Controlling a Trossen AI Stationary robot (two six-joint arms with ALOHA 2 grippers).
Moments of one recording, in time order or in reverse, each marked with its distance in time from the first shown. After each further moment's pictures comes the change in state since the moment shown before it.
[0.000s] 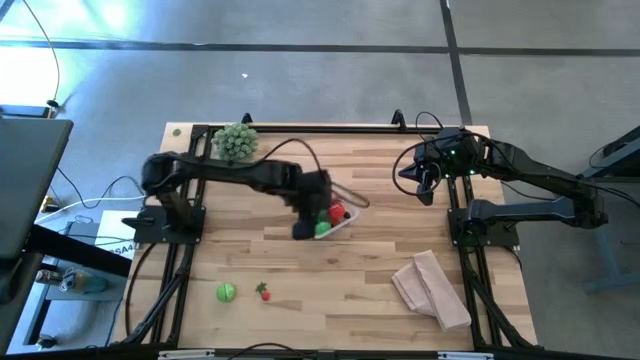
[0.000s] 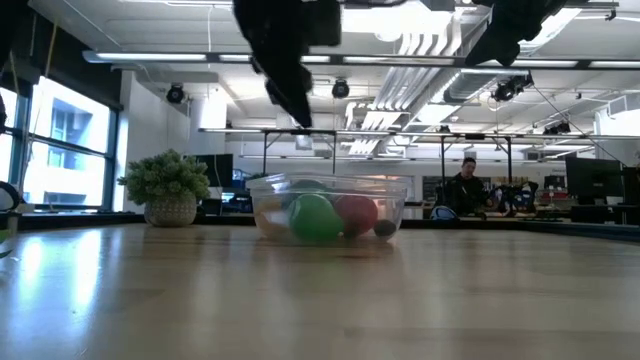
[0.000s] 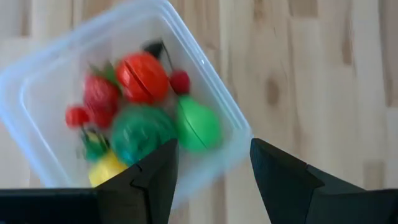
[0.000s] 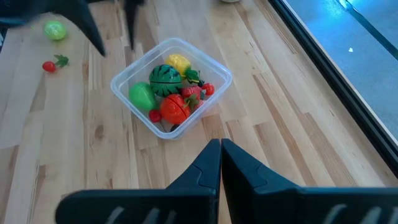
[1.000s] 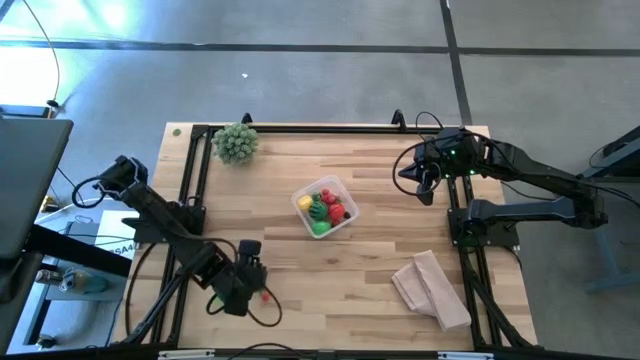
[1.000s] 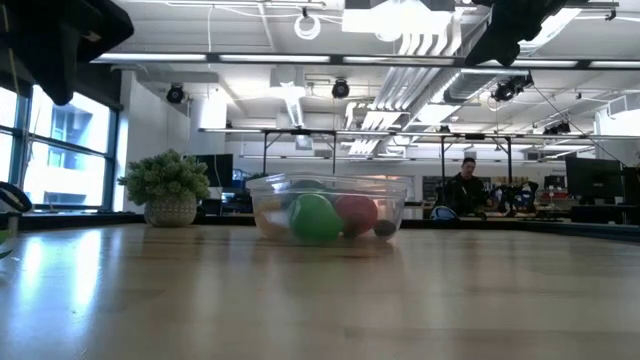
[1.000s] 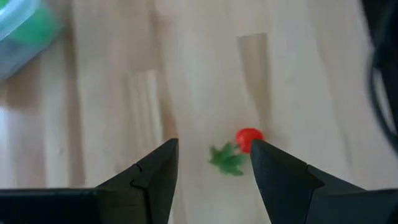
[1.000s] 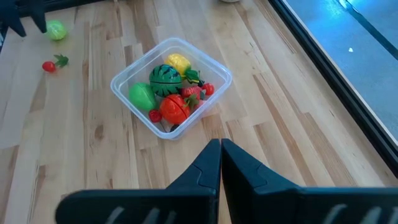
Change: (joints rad) left arm -0.757 -0.302 -0.484 0.133 -0.420 -0.536; right arm 0.000 0.000 0.000 0.000 0.000 0.000
